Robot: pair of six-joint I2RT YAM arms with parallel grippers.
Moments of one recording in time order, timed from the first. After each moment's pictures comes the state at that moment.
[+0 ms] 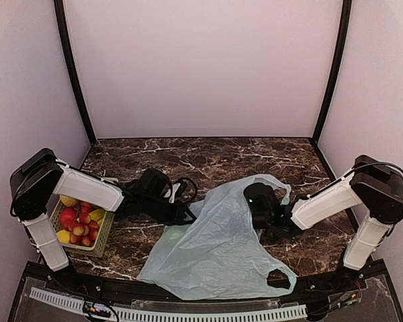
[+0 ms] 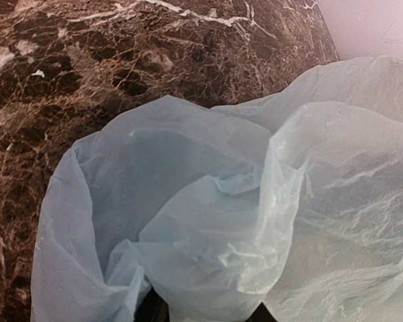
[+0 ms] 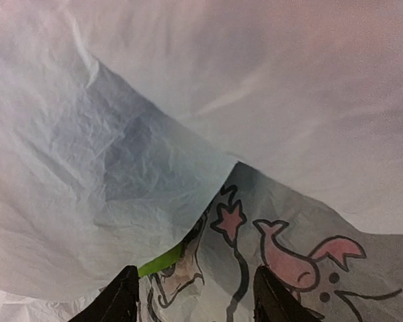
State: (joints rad) left arm -0.79 1.76 0.84 0.10 0.40 -0.65; right arm 0.97 1.69 0.65 0.53 -0.26 0.80
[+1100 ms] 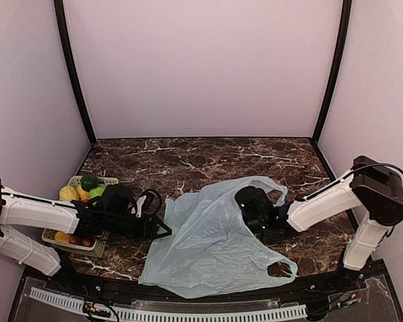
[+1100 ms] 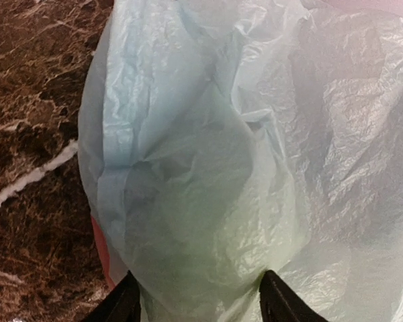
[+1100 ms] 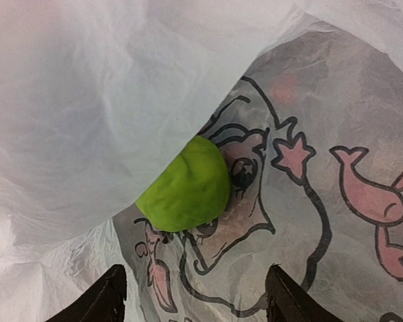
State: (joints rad) left arm -0.81 1.26 0.46 0.04 0.32 -0.84; right arm 1.05 1.71 0.71 0.45 -0.37 0.78
